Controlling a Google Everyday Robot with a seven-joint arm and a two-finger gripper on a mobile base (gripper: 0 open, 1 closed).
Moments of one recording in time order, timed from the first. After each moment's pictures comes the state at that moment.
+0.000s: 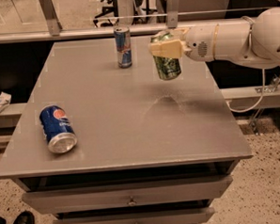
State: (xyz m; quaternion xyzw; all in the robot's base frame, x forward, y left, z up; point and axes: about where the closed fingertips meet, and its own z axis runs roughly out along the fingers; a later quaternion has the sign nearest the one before) arm 0.646 -0.089 0.962 -0.37 0.68 0.33 0.55
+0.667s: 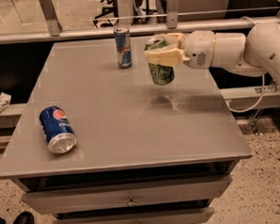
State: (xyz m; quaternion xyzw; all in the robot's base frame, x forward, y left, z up) arm 0.630 -0.072 0.956 -0.43 0.59 0.38 0.56
